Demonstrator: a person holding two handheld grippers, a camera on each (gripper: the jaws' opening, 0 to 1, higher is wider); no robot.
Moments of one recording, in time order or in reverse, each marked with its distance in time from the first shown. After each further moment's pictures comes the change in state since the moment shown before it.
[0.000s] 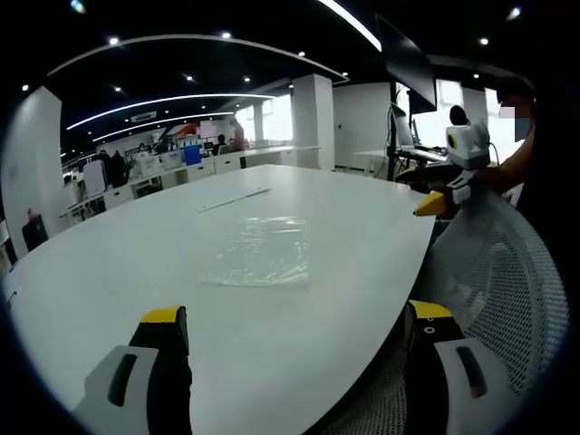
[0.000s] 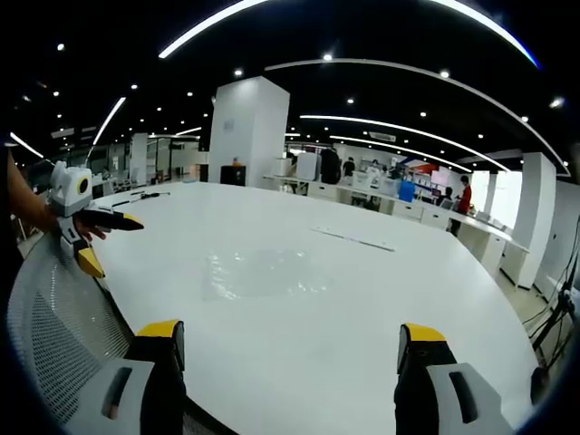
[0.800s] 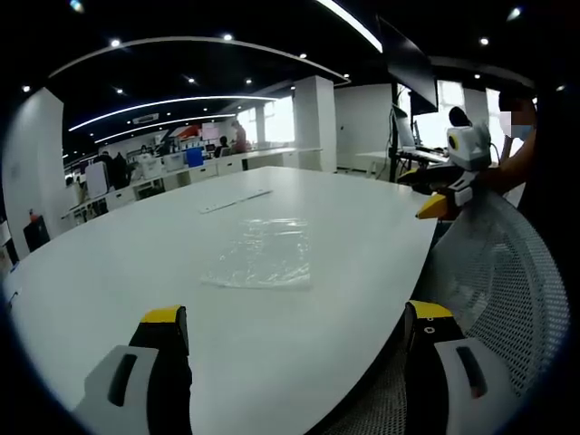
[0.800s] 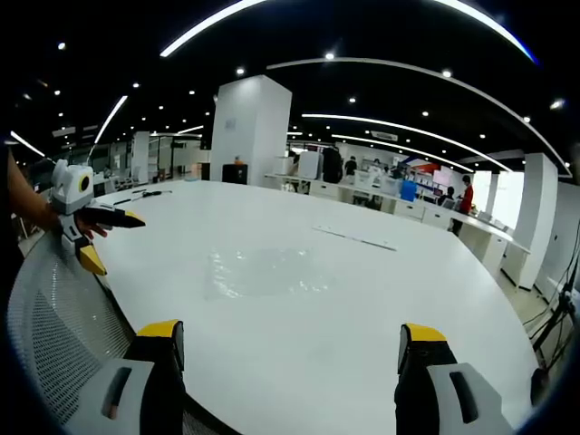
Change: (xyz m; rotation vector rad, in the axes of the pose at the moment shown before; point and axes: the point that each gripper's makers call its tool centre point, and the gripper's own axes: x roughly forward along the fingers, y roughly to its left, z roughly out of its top) left arm 0.000 0.011 -0.012 0.004 -0.006 0.005; right arm 0.000 0.001 -0.002 -0.003 0.006 0.007
